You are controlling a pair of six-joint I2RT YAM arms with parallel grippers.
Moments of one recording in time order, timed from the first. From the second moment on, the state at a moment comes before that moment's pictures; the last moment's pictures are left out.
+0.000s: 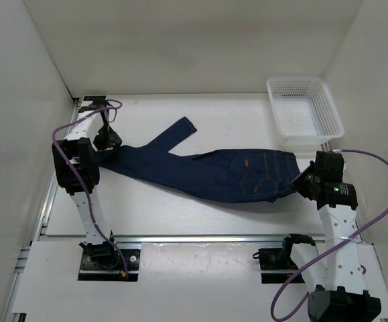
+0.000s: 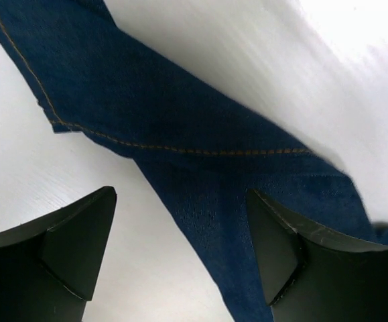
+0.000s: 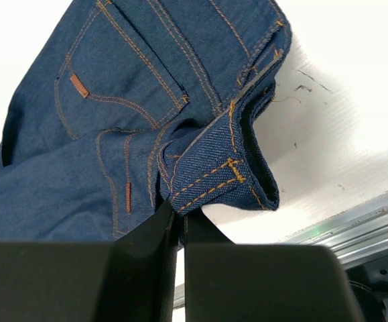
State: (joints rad) left arm 0.10 2.07 1.69 -0.99 -0.30 -0.59; right arm -0.09 0.77 0.85 -0.96 0.02 0.64
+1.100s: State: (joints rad) left arm 0.08 2.15 1.76 -1.07 -0.53 -0.63; right arm -0.09 0.80 0.85 -0.92 0.00 0.64
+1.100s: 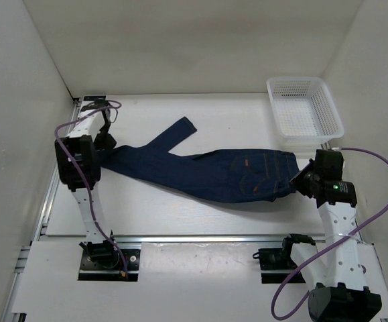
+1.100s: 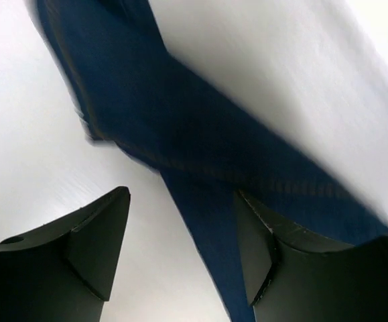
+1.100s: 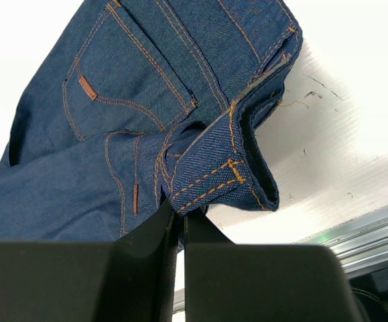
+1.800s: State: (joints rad) left arm 0.50 1.94 1.38 -0.78 0.18 -0.56; right arm -0.09 0.80 0.85 -0.92 -0.01 0.64
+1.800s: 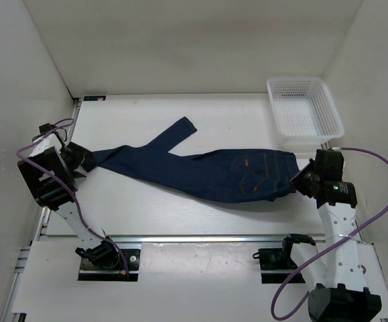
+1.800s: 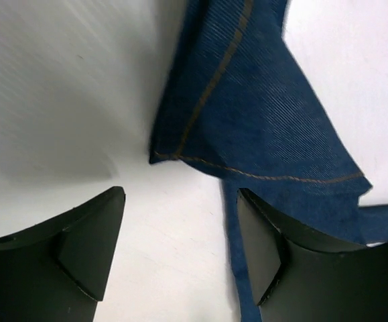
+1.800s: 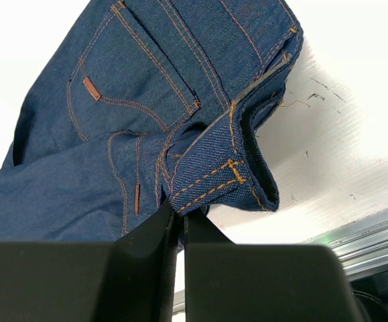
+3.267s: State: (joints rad) left arm 0.47 2.03 1.49 -0.79 0.03 -0.53; right arm -0.09 0.85 0.83 -0.87 -0.02 0.63
